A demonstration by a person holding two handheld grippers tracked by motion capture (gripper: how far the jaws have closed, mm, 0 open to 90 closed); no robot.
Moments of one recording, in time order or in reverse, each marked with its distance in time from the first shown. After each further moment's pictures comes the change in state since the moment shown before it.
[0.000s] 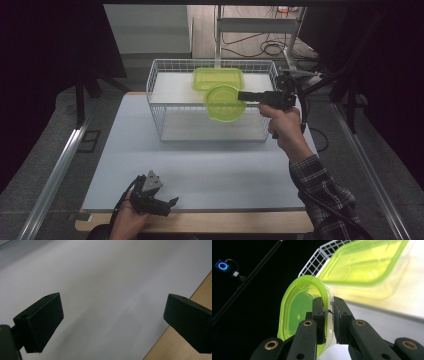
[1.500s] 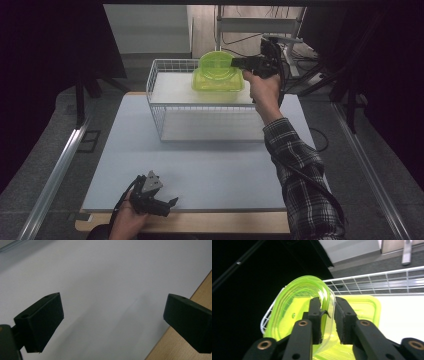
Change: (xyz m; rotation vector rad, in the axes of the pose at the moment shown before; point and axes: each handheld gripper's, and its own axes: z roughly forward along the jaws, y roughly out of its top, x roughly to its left) left arm 0.000 -0.001 0.000 -0.005 0.007 0.023; right arm 0.014 0.072 0.051 -0.136 -0.312 -0.013
